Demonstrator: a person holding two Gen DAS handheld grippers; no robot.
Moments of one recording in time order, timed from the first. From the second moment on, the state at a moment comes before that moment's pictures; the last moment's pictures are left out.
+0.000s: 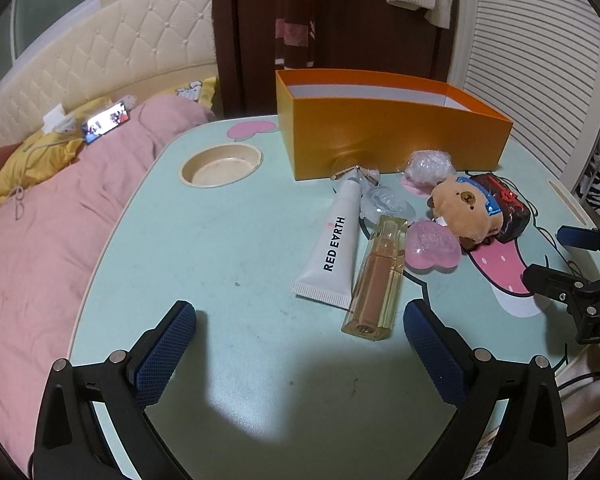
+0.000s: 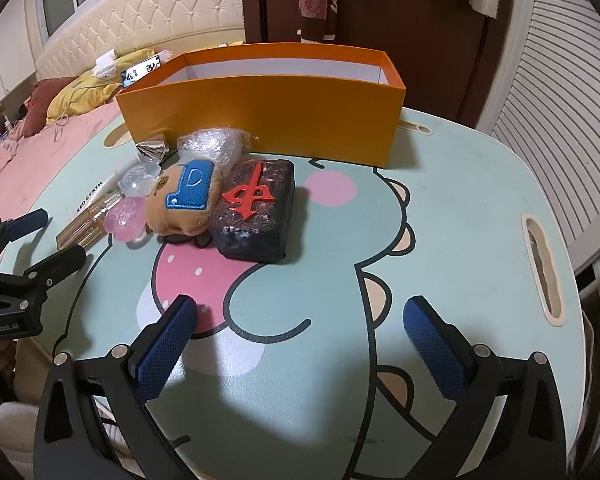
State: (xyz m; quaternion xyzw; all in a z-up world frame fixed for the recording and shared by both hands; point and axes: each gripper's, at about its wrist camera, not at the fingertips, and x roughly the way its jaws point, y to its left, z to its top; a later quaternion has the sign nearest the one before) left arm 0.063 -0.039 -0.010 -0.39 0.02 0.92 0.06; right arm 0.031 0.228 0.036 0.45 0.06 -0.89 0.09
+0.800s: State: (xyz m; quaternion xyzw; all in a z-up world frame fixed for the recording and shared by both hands) left arm 0.070 0.001 -0.001 -0.37 0.08 0.91 0.18; right arm 0.036 0.228 0.036 0.44 0.05 -0.89 0.10
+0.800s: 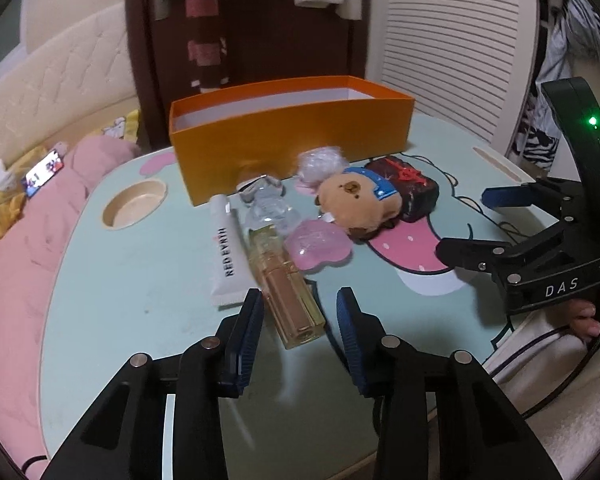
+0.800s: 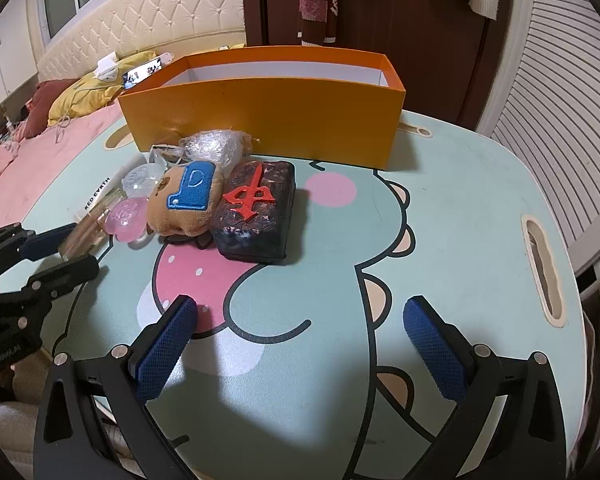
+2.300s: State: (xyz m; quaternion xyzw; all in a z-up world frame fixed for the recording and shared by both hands) left arm 0.054 -0.006 -0.002 -0.36 0.06 0.92 0.16; right arm -0.019 0.213 0.040 0.42 0.04 -0.90 0.07
